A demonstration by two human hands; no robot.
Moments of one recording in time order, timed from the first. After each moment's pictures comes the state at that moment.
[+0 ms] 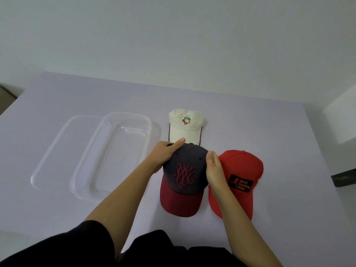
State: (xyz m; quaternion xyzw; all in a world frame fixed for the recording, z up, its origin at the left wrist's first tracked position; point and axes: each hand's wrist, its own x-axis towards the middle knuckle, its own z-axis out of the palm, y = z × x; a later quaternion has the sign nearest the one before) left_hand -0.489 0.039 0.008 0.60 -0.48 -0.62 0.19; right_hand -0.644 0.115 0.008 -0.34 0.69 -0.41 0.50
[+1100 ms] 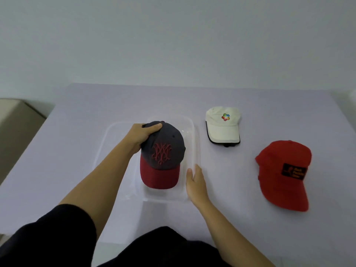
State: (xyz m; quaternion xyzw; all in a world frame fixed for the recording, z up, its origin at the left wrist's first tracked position) left_hand -0.270 -0.028 0.051 0.61 -0.42 -0.60 0.28; right_hand -0.420 0.127 -0.033 -0.36 0.73 -0.34 0.47
